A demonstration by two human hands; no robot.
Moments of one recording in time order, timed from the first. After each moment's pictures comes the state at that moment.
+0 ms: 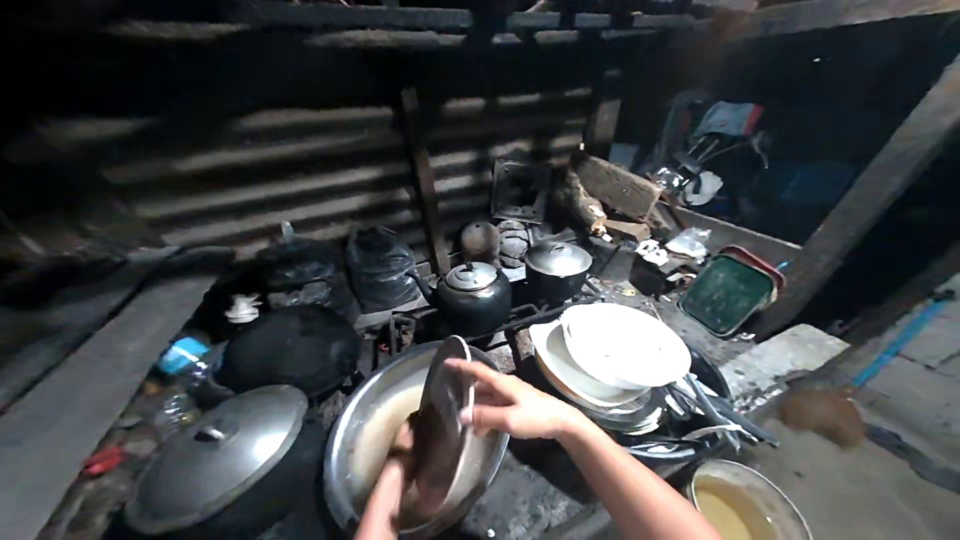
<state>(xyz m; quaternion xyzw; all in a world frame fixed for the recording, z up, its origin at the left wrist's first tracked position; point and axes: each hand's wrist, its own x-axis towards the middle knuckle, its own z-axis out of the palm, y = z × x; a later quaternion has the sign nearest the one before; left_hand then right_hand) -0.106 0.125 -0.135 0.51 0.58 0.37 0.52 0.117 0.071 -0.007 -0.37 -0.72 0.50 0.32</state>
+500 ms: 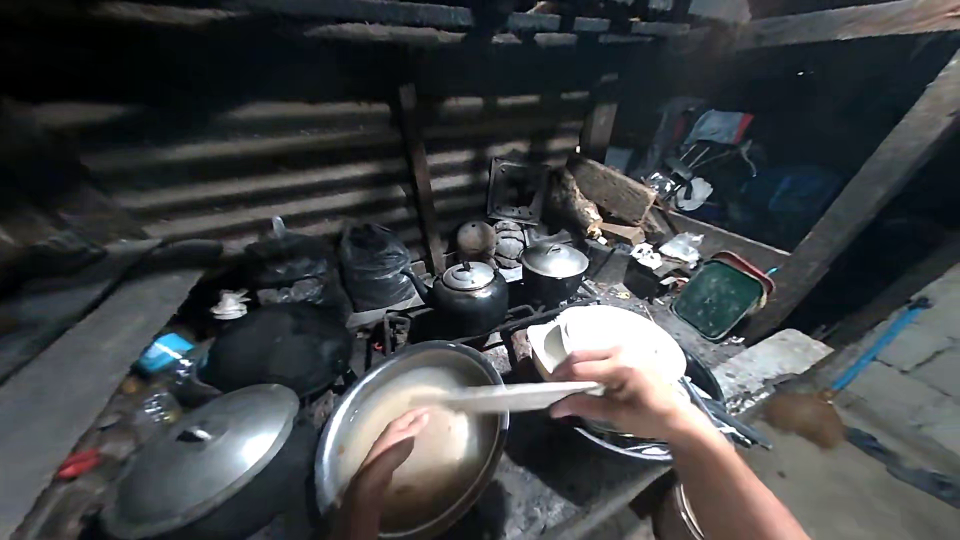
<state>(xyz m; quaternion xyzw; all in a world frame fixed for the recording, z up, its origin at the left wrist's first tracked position) -0.124 0.133 -0.102 0.62 0.56 0.22 0.50 0.199 0.024 0.030 -0.30 -0.84 0.12 0.43</state>
